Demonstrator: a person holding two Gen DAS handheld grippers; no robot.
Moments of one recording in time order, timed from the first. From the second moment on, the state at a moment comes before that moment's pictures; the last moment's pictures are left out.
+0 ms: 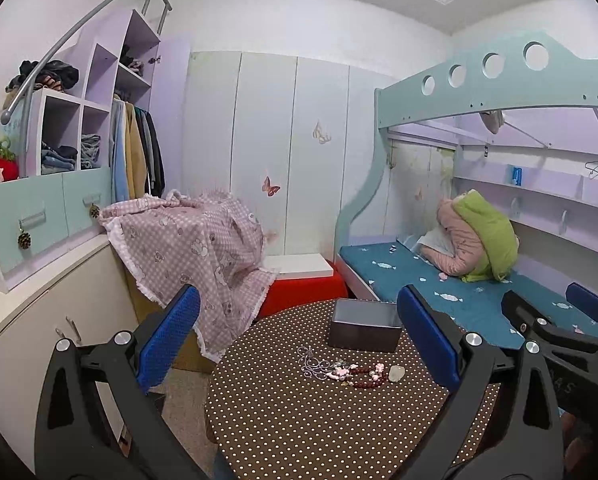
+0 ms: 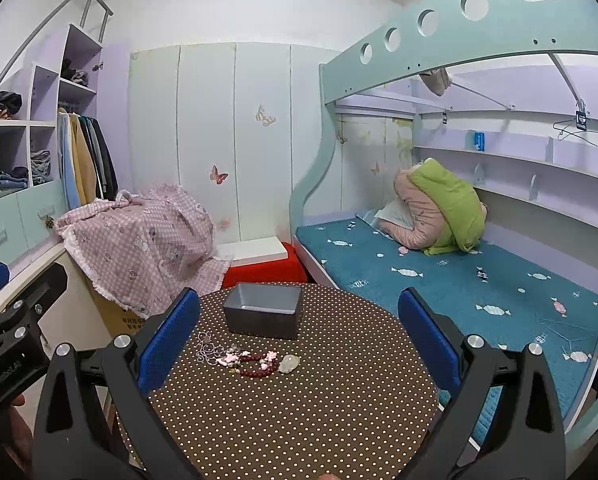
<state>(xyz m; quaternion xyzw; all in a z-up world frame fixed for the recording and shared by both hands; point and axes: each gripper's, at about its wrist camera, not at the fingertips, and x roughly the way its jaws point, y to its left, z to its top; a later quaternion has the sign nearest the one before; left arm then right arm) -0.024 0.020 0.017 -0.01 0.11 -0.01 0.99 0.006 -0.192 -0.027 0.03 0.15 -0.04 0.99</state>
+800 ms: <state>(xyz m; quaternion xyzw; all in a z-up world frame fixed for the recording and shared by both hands) -0.008 0.019 0.018 0.00 0.11 0.00 0.99 0.026 -0.185 -0.026 0.02 0.16 -0.03 0.99</state>
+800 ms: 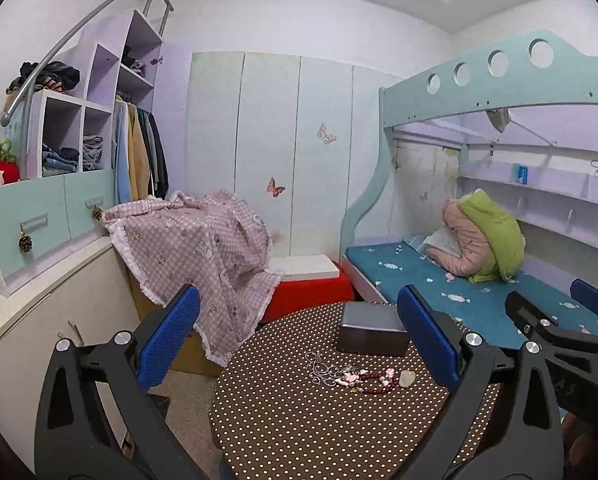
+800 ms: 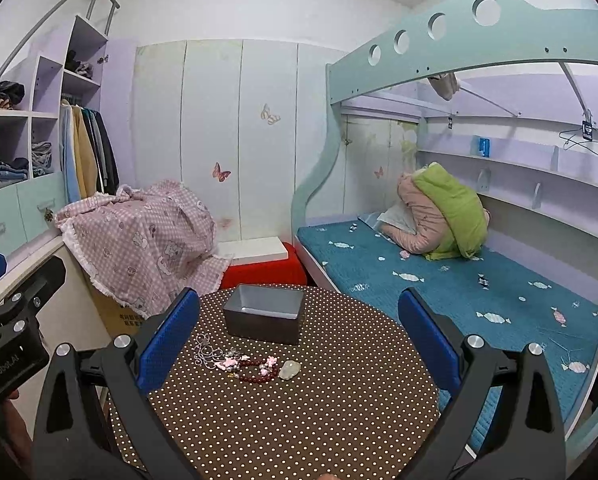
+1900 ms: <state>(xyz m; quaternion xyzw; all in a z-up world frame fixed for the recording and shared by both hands) 0.249 0.029 -0.172 0.03 0.39 0.01 0.92 0.210 -0.215 -0.169 0.00 0.42 -0.02 0.91</state>
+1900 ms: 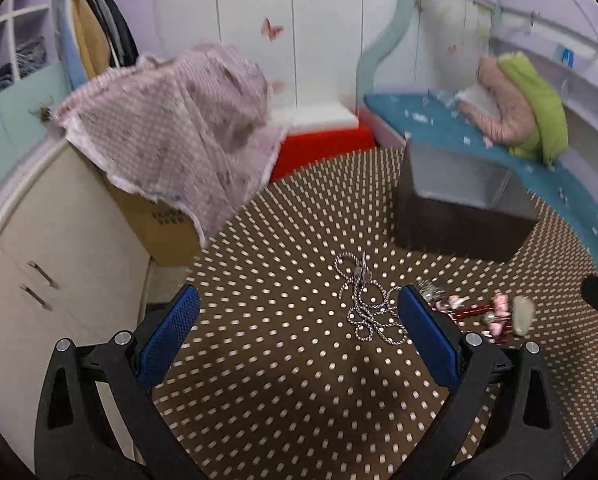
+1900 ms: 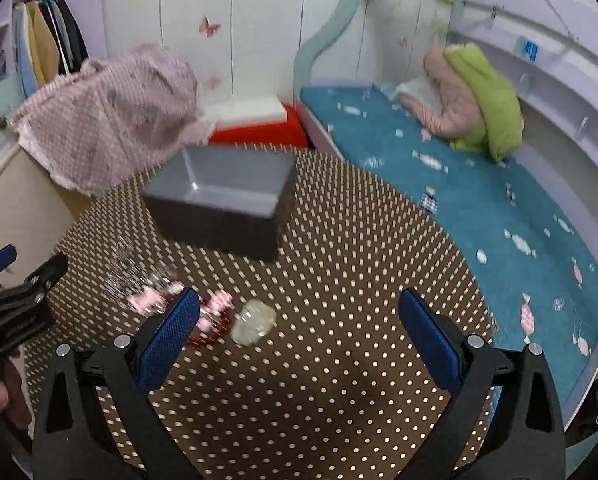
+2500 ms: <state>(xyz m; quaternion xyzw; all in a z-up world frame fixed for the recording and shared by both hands) 0.309 0.010 -0.235 0.03 0.44 -0.05 0.90 0.242 -0.215 -0.226 0.02 0.49 0.05 0.87</state>
